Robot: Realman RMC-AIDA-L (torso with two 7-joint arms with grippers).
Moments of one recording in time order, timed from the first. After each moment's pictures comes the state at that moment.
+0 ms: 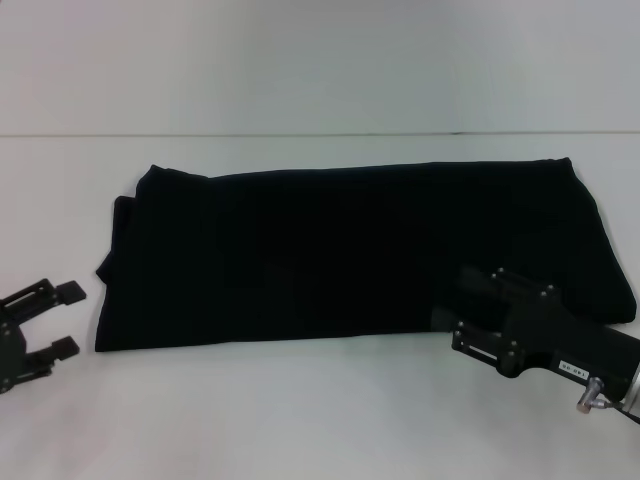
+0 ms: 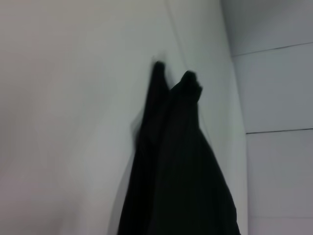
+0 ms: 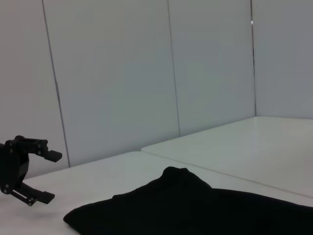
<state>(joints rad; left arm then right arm) -0.35 -1.95 0.25 0.48 2.17 1.53 -2.43 0.47 2.09 -0.55 -0.24 -1.82 -1.42 0.78</state>
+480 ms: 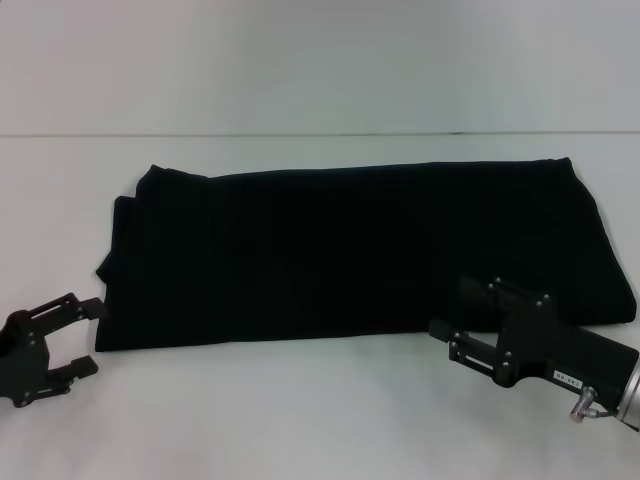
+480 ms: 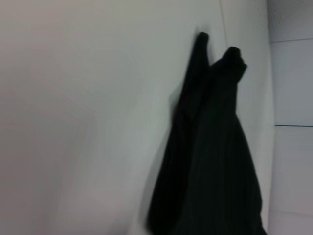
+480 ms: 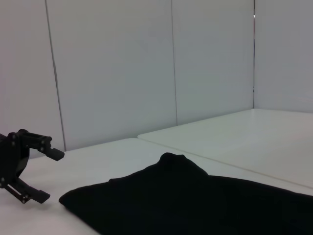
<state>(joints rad) -0.38 -1.95 0.31 0.46 2.20 1.46 -2.53 0.47 2.09 -0.55 -0.22 -1.82 -1.38 0.72</state>
